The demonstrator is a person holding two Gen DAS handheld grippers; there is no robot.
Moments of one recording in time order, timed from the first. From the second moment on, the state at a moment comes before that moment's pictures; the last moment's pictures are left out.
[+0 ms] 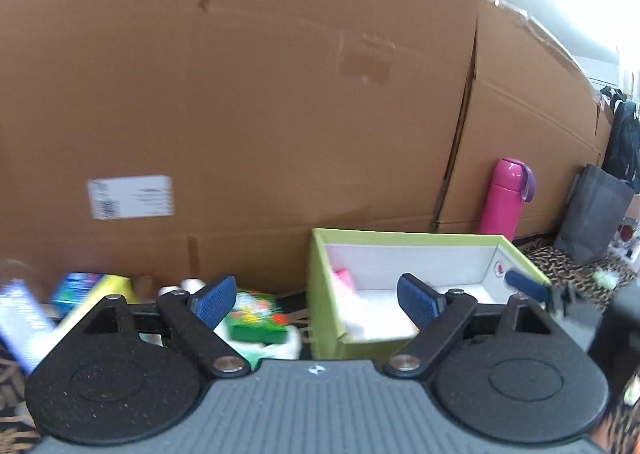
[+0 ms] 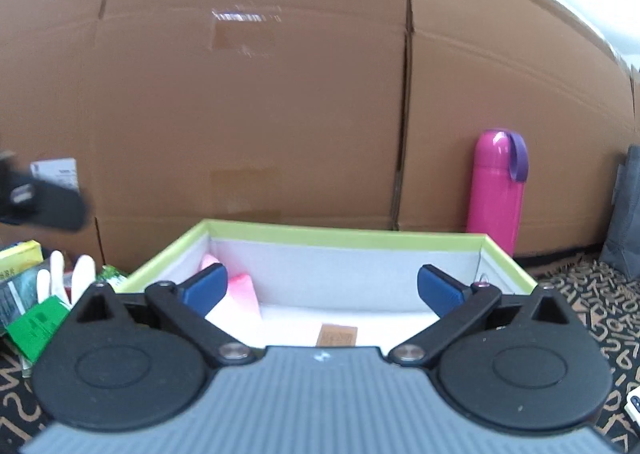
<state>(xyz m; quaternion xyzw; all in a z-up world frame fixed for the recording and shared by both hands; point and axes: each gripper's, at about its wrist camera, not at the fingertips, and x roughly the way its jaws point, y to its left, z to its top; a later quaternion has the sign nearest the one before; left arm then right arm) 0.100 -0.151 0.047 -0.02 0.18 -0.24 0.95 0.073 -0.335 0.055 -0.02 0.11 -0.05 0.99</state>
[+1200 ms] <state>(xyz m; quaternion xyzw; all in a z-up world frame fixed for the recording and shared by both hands) 0.118 0.007 -0.026 -0.09 0.27 -0.14 0.95 0.086 -0.160 0.032 -0.08 0.27 0.08 0.96</state>
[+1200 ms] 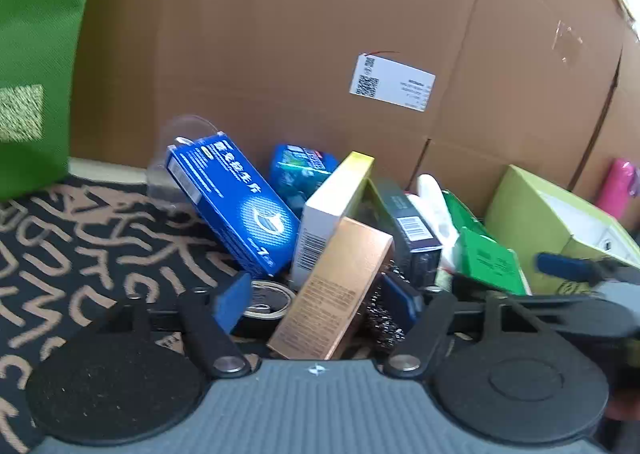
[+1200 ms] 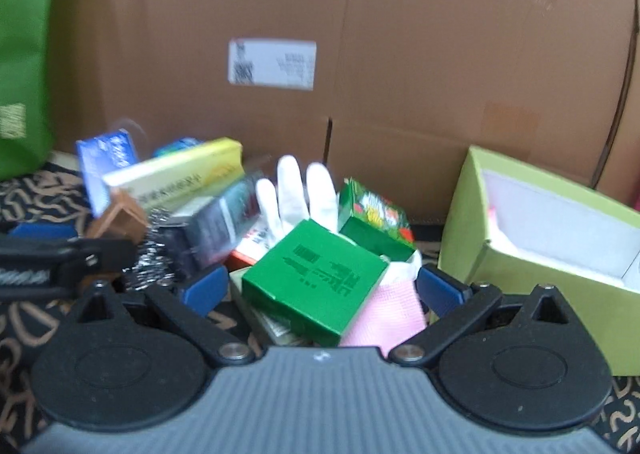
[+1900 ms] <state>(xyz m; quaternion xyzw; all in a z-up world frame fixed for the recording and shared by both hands) 0.101 -0.020 -0.028 -0.06 0.32 -0.19 0.93 0.046 -0.179 0.021 -0.11 0.28 0.18 0.94</state>
